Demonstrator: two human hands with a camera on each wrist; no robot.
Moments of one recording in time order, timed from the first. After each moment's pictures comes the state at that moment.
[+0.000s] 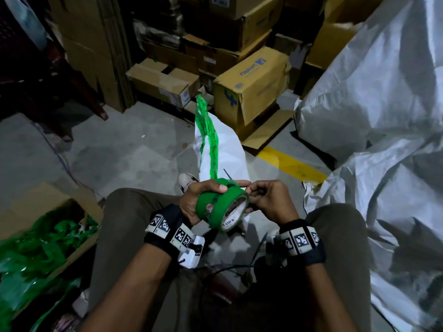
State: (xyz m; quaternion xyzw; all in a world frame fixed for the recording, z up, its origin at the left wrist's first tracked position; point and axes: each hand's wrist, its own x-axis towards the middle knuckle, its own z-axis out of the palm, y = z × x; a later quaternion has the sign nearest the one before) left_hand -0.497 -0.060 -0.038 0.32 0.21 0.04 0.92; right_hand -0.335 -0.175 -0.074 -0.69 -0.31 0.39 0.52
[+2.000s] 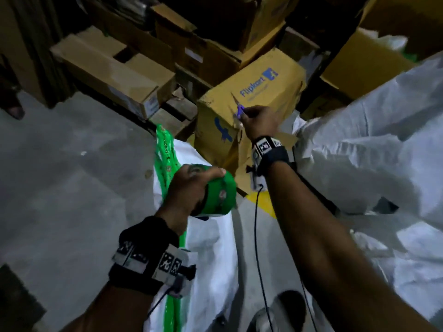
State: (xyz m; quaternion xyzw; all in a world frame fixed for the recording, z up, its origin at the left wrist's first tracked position) left_hand -0.286 0.240 -0.090 0.44 0.52 0.14 0.72; right_hand -0.035 0.287 -0.142 -0.87 -0.32 0.09 0.35
